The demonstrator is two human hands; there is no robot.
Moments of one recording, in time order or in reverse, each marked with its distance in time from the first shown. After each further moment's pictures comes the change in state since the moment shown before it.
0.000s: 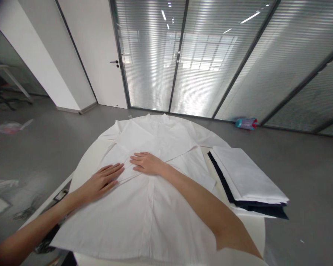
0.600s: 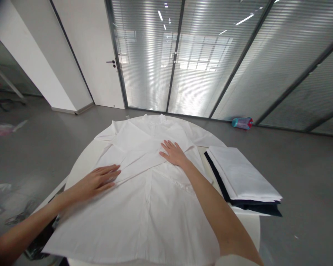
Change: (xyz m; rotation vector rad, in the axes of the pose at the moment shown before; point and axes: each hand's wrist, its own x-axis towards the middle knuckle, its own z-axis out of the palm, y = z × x) left_hand 0.007 -0.006 -0.014 -0.044 -0.028 0.004; right_hand -0.100 0.083 -0.018 -0.098 -0.042 0.708
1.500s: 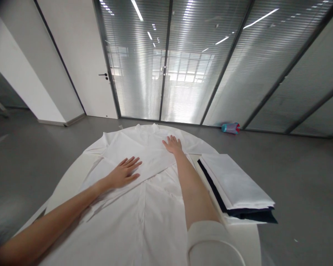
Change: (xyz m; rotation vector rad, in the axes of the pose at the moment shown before) left_hand 0.143 -0.001 0.053 0.033 -0.029 0.016; right_hand 0.093 0.084 -0.006 -0.038 -0.022 0.505
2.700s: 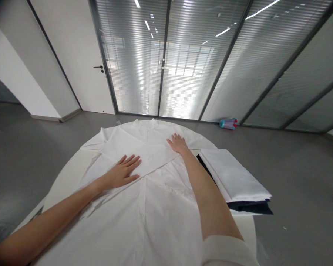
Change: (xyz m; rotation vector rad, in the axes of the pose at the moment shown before) left_hand -0.011 0.012 -0.008 0.040 -0.016 0.085; right_hand -0.030 0.026 -0.007 -0.030 -0.014 -0.015
